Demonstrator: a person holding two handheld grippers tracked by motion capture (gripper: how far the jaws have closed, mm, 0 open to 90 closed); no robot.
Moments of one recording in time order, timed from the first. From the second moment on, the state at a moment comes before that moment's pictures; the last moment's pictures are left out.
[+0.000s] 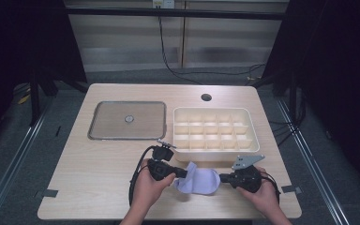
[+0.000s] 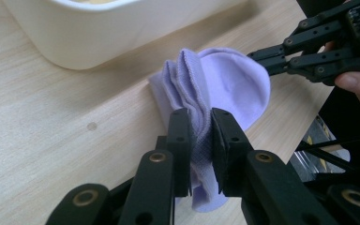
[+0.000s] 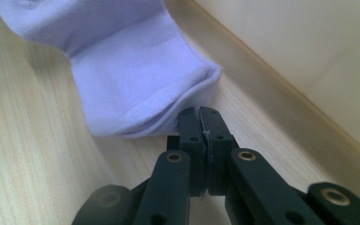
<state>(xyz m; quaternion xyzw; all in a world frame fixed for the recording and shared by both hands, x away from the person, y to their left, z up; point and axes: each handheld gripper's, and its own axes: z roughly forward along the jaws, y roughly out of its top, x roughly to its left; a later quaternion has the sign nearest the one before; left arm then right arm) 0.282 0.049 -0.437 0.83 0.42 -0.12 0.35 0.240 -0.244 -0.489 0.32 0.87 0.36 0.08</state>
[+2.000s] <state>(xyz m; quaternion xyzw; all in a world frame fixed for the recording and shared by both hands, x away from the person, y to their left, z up) 0.282 0.018 -0.436 0.84 0.42 -0.11 0.33 0.239 -0.228 -0.489 0.29 0.88 0.36 0.08</state>
